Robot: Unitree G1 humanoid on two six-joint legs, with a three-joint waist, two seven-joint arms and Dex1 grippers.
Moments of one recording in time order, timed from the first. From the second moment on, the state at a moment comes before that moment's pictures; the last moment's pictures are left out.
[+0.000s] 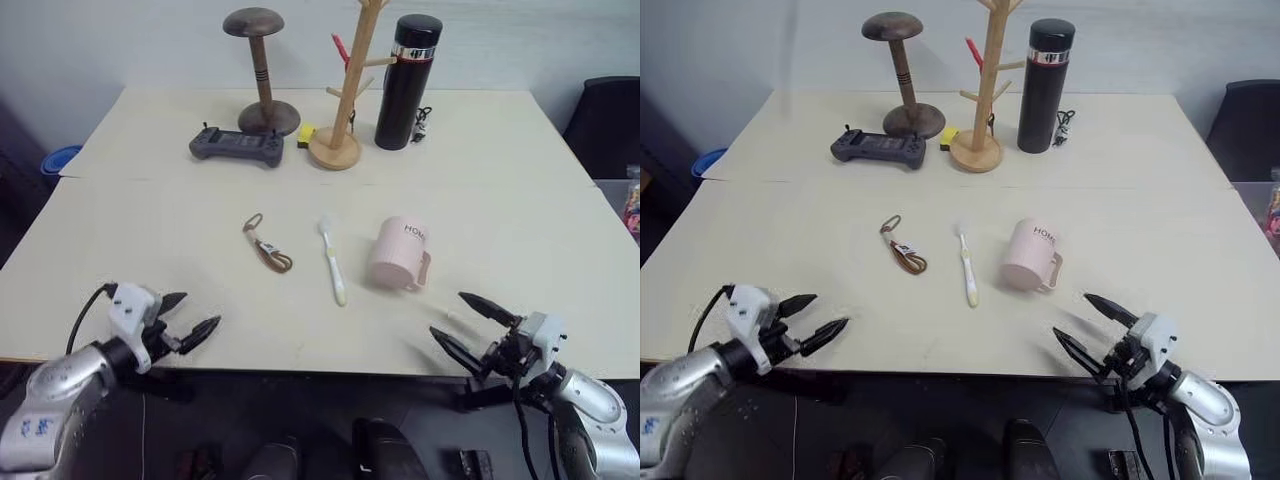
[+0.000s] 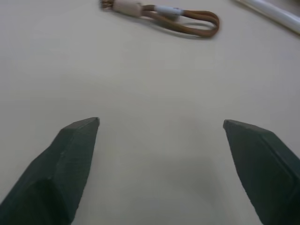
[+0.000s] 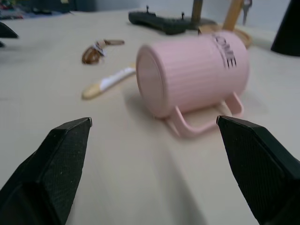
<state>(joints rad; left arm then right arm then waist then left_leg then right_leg) 0.02 0.63 0.35 -0.35 -0.55 0.76 -0.45 0.16 -0.49 -0.24 -0.12 0.53 -0.18 1.00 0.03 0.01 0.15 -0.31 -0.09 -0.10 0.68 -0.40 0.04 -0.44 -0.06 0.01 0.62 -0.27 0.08</state>
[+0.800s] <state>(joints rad) -0.82 0.27 0.18 0.30 -0.30 1.08 0.03 0.09 -0.40 -0.22 0.07 0.55 -0.37 1.10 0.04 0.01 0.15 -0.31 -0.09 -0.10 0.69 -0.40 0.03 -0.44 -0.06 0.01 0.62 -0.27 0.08</state>
